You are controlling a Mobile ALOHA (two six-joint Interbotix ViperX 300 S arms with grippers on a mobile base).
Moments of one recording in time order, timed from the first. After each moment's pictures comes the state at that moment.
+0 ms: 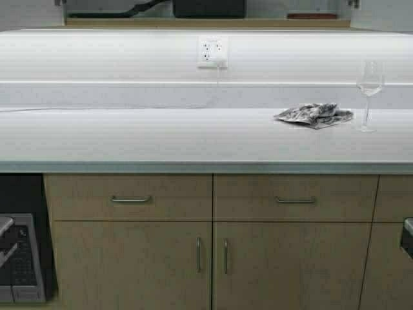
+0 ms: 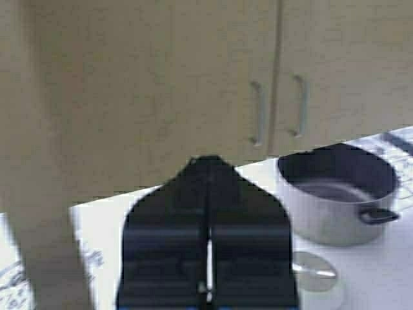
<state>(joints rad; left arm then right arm) 0.38 0.19 -0.35 -0.21 0.13 0.11 -0.35 0.12 -0.25 -0.31 0.11 0.29</state>
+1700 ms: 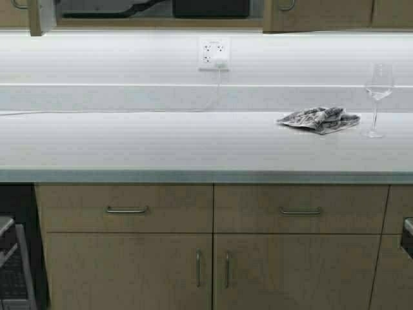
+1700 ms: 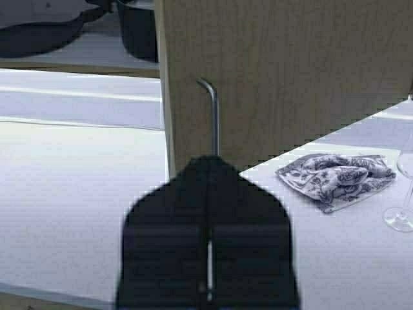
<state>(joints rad) 0.11 -0.16 0.03 -0.17 0.19 0.22 0.26 -0.73 0.66 -0.29 0.14 0.30</state>
